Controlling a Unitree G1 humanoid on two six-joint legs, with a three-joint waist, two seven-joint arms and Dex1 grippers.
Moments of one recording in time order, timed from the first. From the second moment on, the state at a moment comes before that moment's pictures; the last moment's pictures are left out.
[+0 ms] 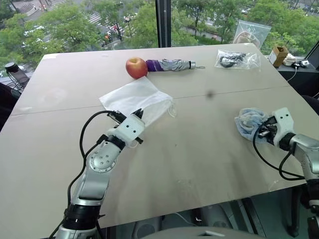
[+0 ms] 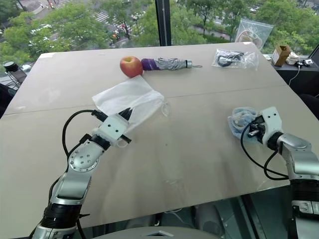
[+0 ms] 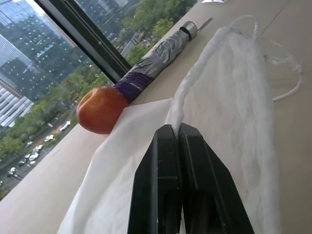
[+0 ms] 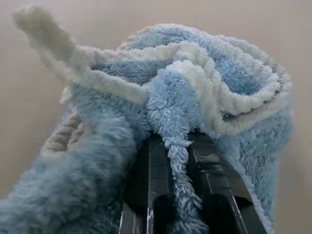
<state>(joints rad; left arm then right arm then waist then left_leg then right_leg) -0.08 0.45 0.00 -0.26 0.22 0.03 -0.33 -0.26 -0.60 -0.20 0.12 0.34 0.57 0.69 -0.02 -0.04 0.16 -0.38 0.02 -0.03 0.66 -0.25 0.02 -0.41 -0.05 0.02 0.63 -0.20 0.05</state>
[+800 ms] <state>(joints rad) -0.25 0.42 0.09 -0.34 -0.26 0.51 -0.49 -0.52 -0.25 -0.03 -0.24 0.89 0.94 0.54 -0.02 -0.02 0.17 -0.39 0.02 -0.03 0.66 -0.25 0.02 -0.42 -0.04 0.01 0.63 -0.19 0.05</state>
